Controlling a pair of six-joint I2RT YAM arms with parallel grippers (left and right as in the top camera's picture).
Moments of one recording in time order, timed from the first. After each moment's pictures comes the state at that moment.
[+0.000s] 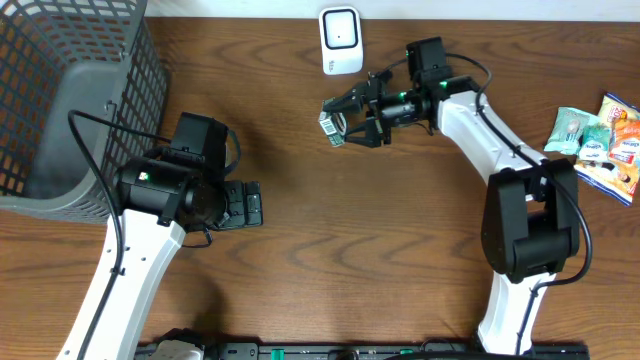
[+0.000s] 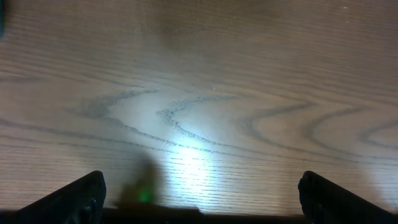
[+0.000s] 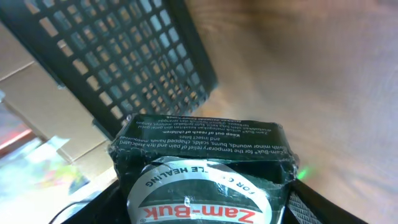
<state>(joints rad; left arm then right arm) -0.25 1.27 1.24 -1.34 0.05 -0.36 0.26 2.08 1.58 -0.53 -1.15 0.99</state>
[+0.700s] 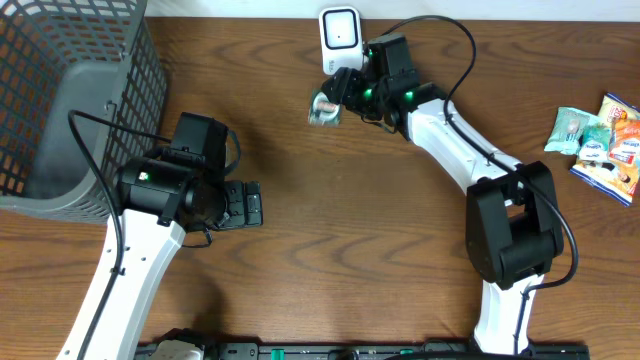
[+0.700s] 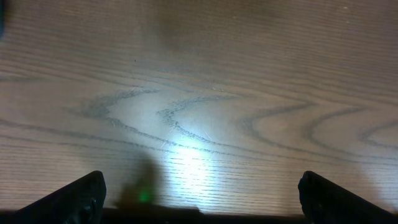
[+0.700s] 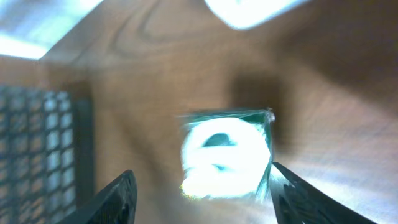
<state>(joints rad) -0.25 1.27 1.24 -1.34 0.05 -0.36 0.39 2.08 1.58 -0.27 -0.29 0.75</state>
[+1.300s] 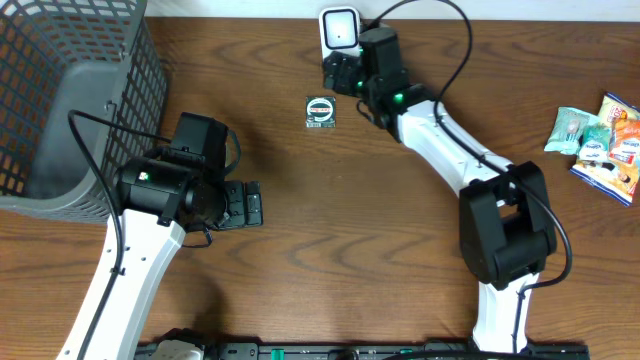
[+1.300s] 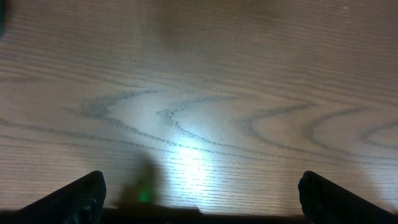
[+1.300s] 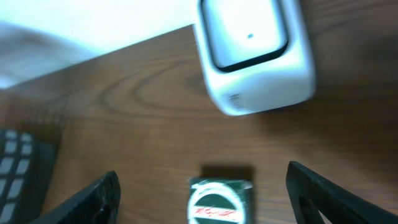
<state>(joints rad) -0.25 1.27 1.24 -1.34 0.05 -0.36 0.43 2.10 1.60 -0.13 -0.05 0.59</state>
